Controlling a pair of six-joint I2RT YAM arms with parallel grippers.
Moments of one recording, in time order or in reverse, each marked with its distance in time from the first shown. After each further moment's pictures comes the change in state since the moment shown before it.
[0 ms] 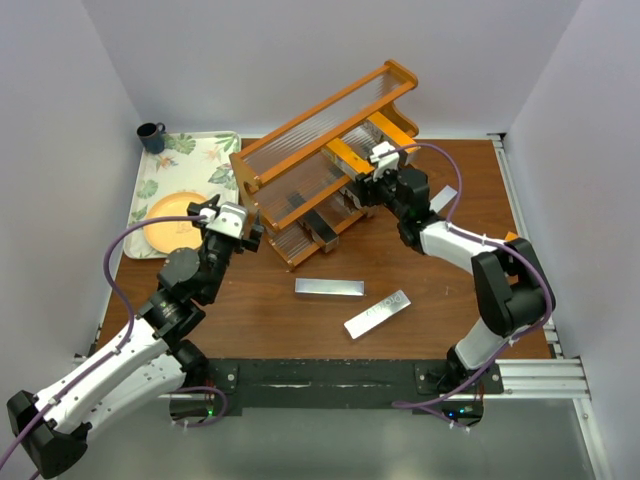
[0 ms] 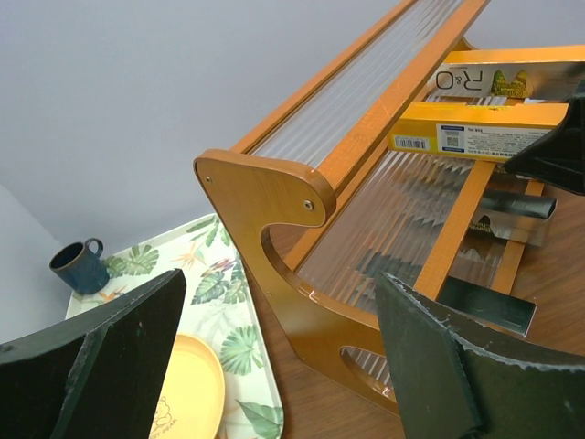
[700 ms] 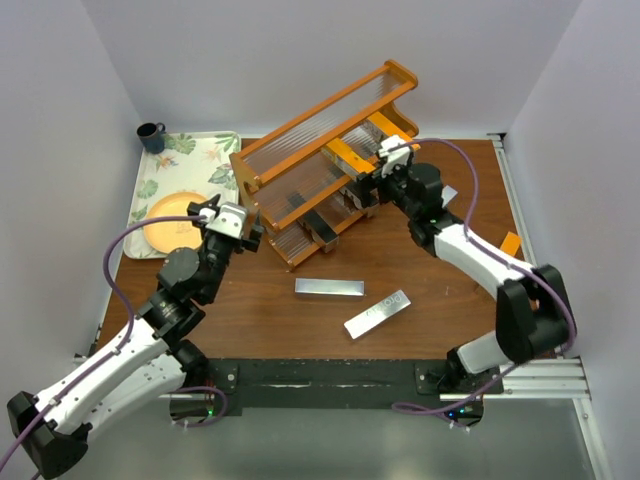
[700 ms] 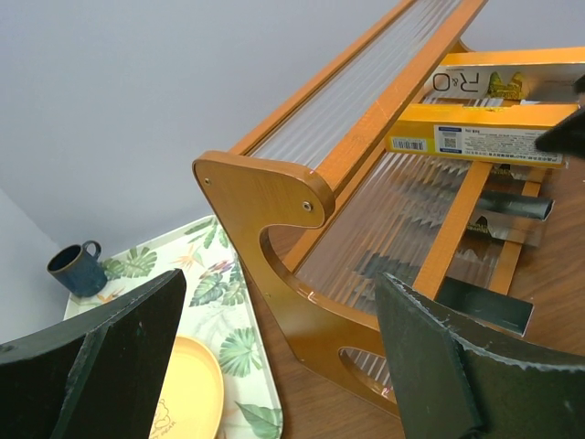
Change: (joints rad) left arm 0.007 0.000 0.000 -0.002 0.015 -0.001; right arm -0.003 -0.143 0.021 -0.190 -0.010 -0.006
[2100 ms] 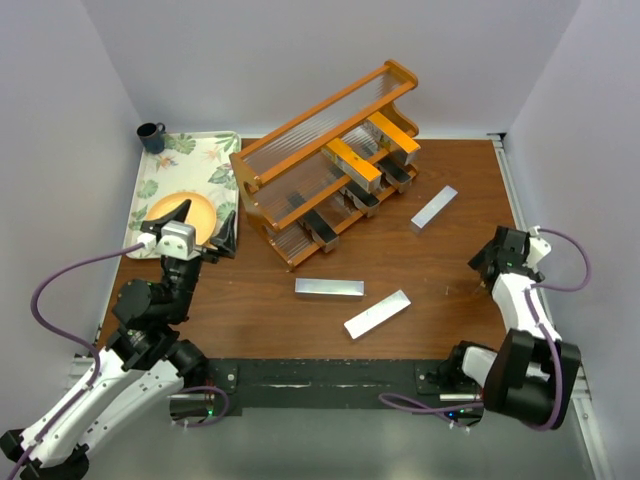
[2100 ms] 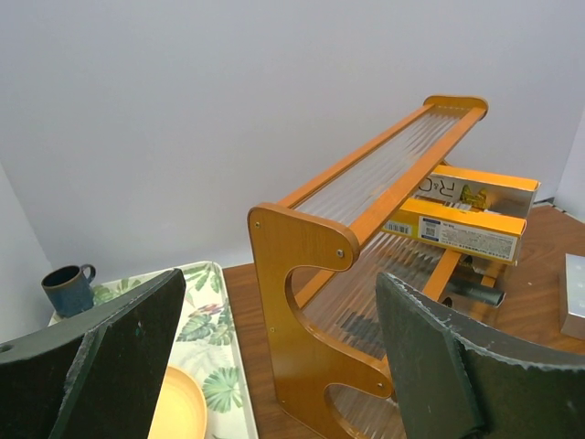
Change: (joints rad) left arm 0.005 -0.267 -0.006 -0.044 -0.003 -0.096; right arm -0.686 -0.398 -0.397 -0.745 0.531 0.661
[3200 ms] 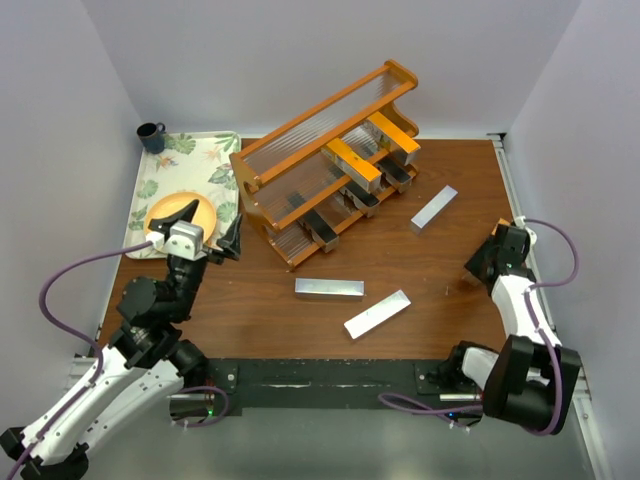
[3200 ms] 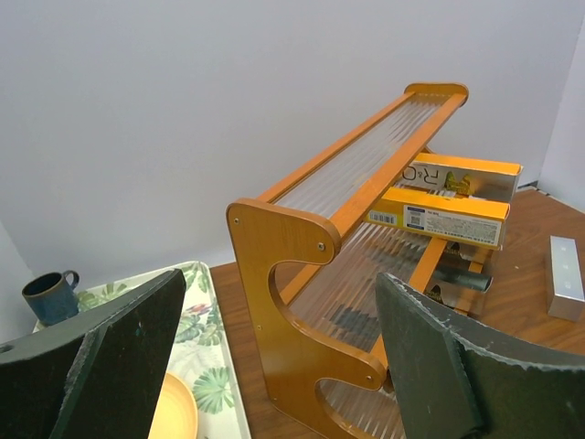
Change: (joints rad) left arm 0.000 0.017 -0.009 0.000 0.049 0.000; right arm 0.007 -0.014 0.000 0.053 -0.274 -0.119
